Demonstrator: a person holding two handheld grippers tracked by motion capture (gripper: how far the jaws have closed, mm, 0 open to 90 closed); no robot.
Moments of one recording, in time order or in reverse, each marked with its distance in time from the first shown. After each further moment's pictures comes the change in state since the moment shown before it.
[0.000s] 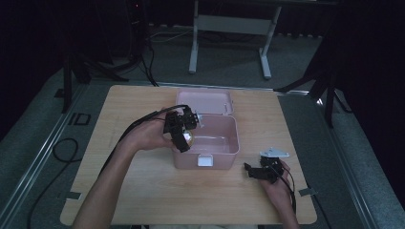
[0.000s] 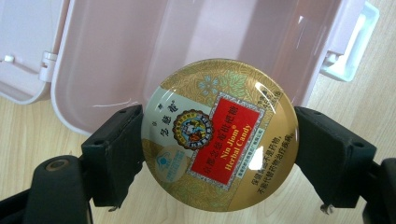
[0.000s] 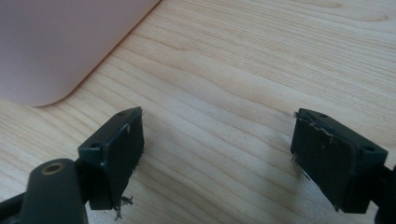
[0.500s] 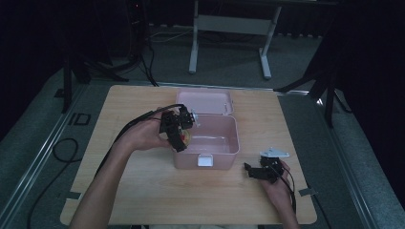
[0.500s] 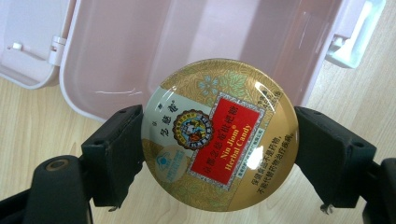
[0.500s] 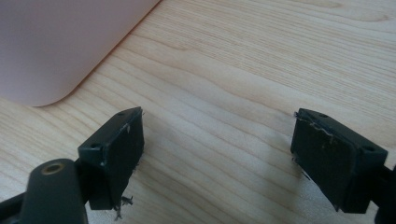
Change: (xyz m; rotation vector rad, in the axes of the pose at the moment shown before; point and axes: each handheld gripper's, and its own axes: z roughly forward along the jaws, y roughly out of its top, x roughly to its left) left arm 0.002 -0.009 -0.004 -0.003 0.006 -0.019; right arm 0.000 0.000 0.000 0.000 0.000 0.000
